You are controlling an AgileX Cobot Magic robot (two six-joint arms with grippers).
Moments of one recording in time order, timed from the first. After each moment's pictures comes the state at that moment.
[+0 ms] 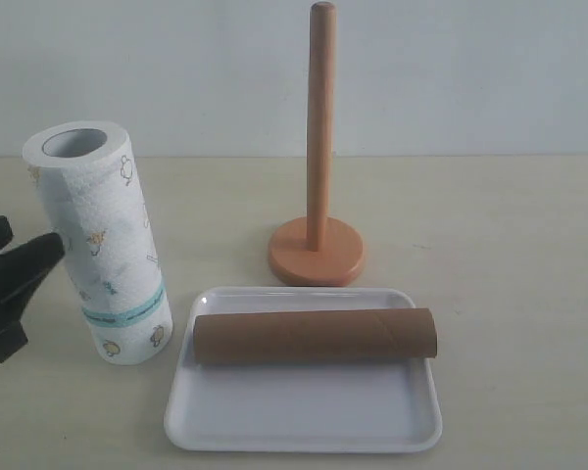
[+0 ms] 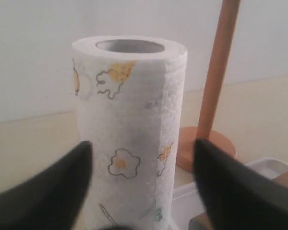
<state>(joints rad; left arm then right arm) -0.02 1.25 -0.10 0.52 -1.03 -0.29 0.10 0.00 0.00 0.02 0.34 0.11</state>
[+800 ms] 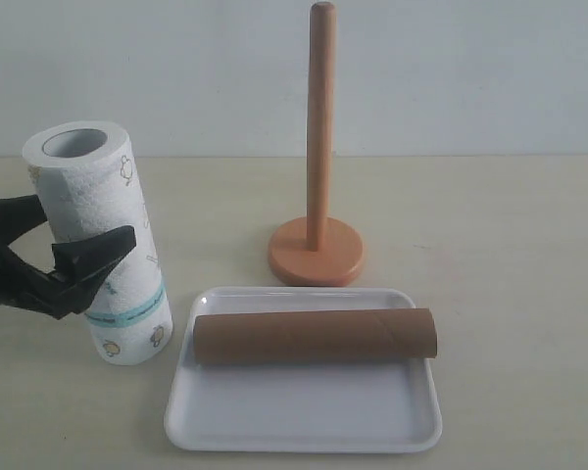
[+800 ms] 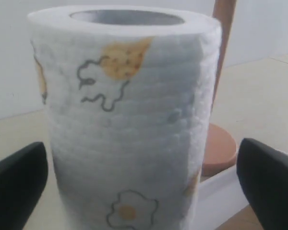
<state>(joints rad) -0.02 1.58 -0.30 0.62 -1.12 -0.27 0.10 0.00 0.00 0.02 0.34 0.11</state>
